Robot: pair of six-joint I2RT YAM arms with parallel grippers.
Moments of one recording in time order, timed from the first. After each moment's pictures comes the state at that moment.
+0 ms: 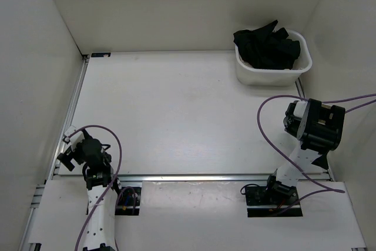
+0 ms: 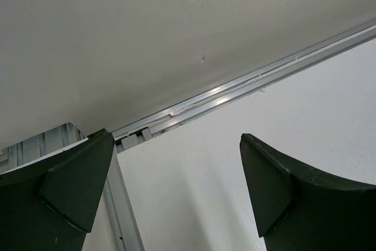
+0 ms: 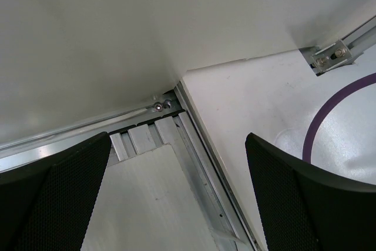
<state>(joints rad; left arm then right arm) 0.20 0.27 0.05 0.08 -0.97 0.00 -0.32 1.85 0.92 -1.39 1.29 1.95</state>
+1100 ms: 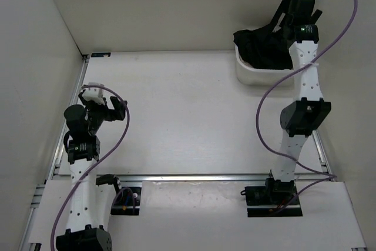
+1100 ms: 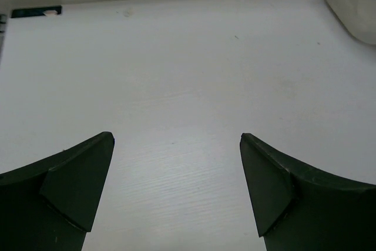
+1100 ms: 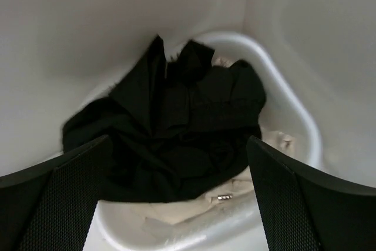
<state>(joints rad) 0.20 0.64 0.61 -0.10 0.42 0.00 0.03 2.01 2.38 -0.69 0.41 0.26</state>
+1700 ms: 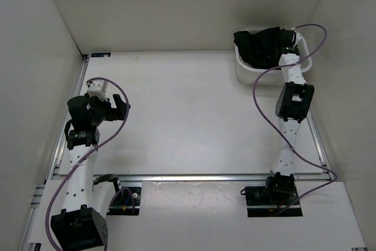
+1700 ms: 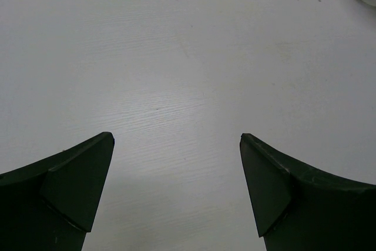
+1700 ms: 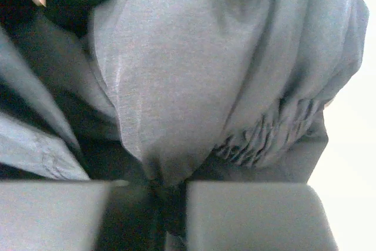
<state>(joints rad) 0.20 0.84 0.69 -0.24 0.48 0.00 -0.11 2.56 2.39 -0.52 0.17 0.45</state>
